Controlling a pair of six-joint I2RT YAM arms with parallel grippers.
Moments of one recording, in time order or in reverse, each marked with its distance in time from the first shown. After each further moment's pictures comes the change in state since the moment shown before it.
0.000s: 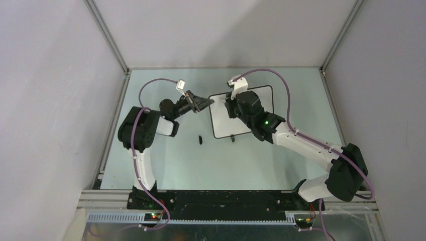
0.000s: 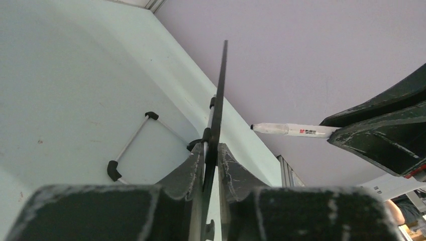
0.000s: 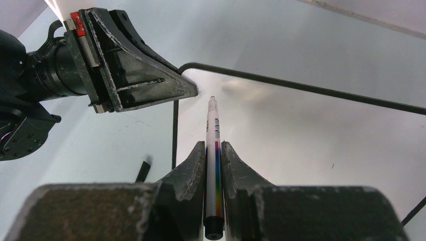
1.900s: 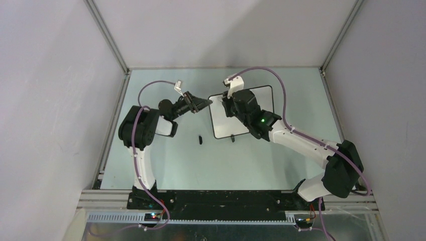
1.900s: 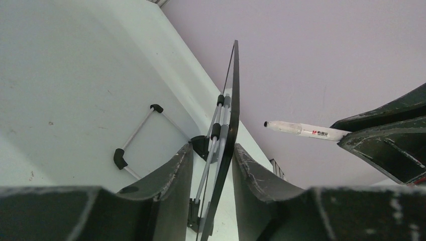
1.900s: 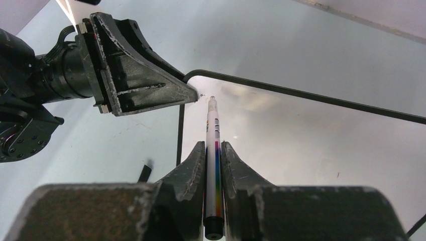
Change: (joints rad) left arm 0.034 0.034 0.000 -0.014 0.006 -0.057; right arm 0.011 0.045 0.047 -0.012 0.011 -0.011
